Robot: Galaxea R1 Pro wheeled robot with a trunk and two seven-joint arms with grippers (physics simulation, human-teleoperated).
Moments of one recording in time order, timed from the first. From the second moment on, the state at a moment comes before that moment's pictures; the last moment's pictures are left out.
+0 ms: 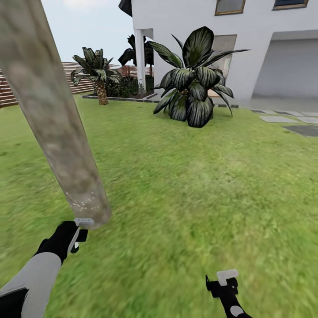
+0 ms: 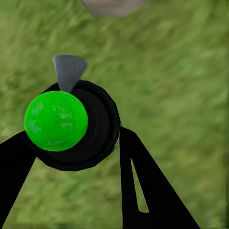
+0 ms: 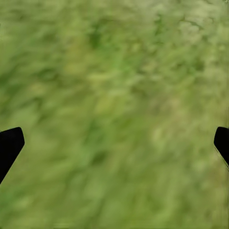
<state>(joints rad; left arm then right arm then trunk) -0.80 0.13 0.29 -0.54 -0.35 0.66 -0.01 -0.50 -0.04 0.31 -0.15 -0.09 -0.41 -0.21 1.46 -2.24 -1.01</state>
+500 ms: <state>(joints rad) -0.84 0.13 0.28 -0.61 -0.35 0.77 -0.02 -0.49 -0.04 0.31 -0.15 -0.09 -0.41 -0.21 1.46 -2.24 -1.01</state>
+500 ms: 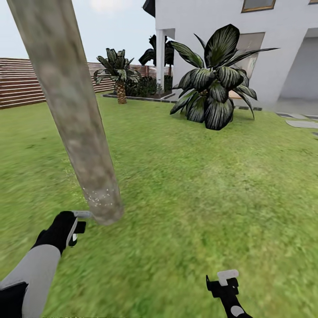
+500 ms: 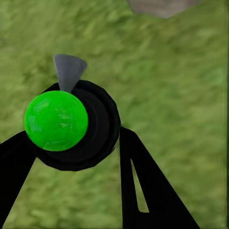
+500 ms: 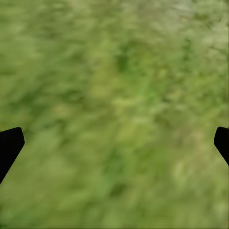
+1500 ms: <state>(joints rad) -0.85 0.12 0.28 -0.64 -0.35 0.84 -0.02 -0.50 -0.04 0.31 -0.15 -0.09 -0.41 -0.21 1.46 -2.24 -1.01</state>
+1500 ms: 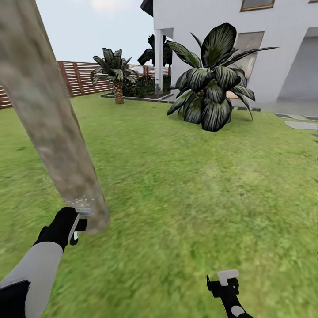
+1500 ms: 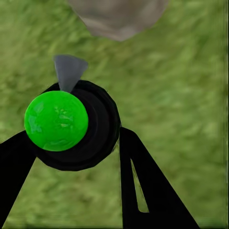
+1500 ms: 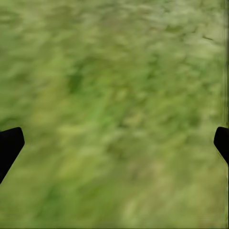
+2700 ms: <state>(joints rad) -0.86 0.11 0.28 -0.64 -0.35 0.84 -0.02 -0.50 -0.04 0.31 -0.15 -0.09 -0.41 -0.21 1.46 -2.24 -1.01</state>
